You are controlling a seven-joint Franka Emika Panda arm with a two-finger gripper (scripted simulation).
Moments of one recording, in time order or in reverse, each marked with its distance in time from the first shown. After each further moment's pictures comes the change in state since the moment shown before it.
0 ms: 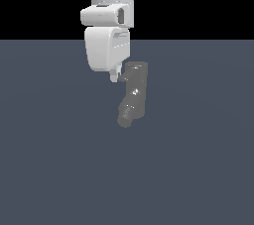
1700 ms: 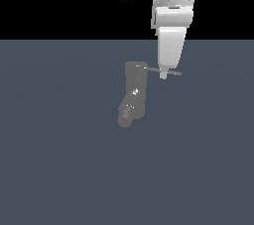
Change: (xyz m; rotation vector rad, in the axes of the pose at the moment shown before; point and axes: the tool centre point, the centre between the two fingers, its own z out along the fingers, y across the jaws) arm 0.121 -0.051 0.000 -0.003 0.001 -0.013
